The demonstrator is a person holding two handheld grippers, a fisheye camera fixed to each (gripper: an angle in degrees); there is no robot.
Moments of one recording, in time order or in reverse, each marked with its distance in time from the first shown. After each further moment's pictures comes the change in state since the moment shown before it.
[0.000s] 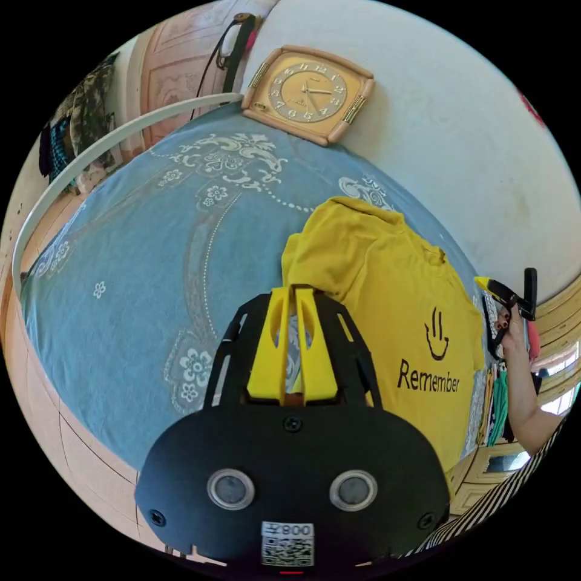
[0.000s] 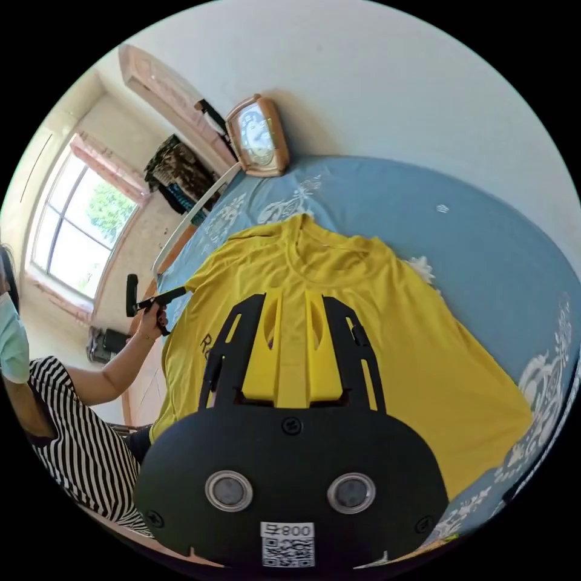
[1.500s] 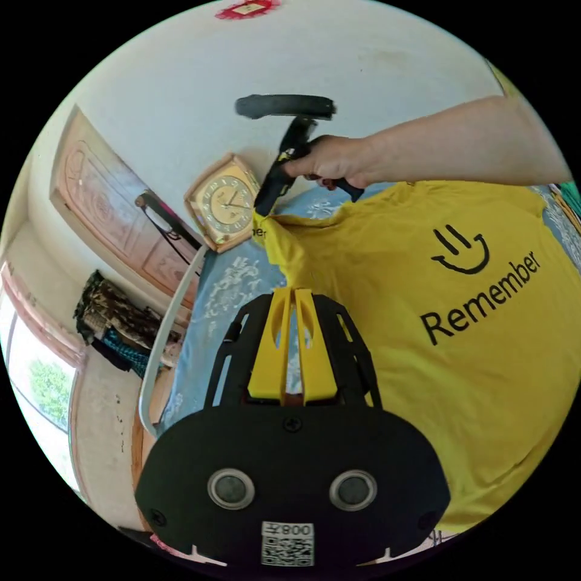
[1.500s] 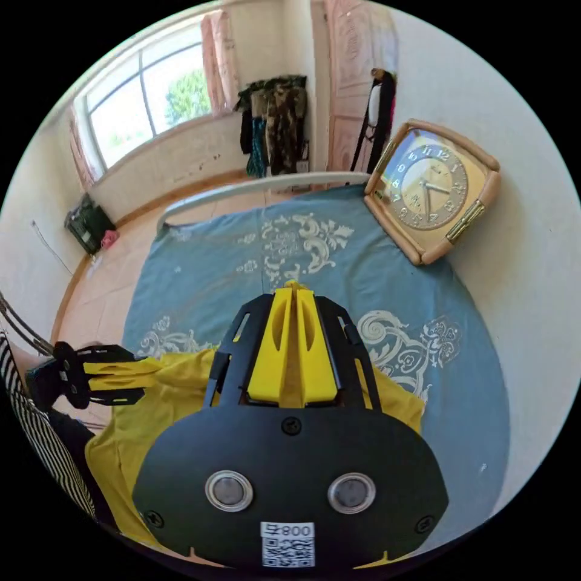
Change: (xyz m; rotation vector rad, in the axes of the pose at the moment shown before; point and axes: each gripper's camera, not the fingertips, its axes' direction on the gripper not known) left arm 0.116 -0.041 -0.048 0.294 -0.587 0.676; right arm -0.257 -0.236 0.258 0.109 0.062 -0.471
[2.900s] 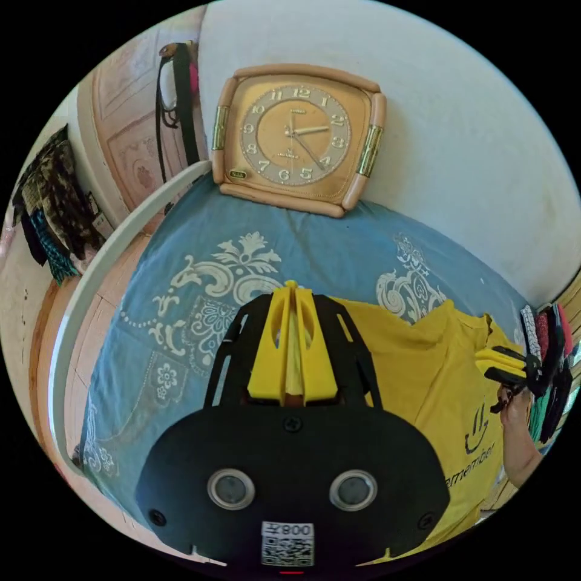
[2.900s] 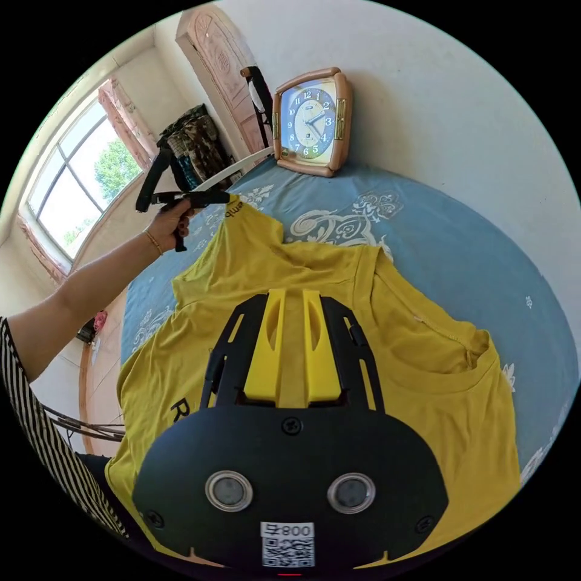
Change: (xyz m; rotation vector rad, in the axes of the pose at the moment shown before) left arm -0.276 -0.096 0.360 -0.253 0.413 -0.544; right arm 0.105 0.198 -0.051 -0.044 0.157 0.309
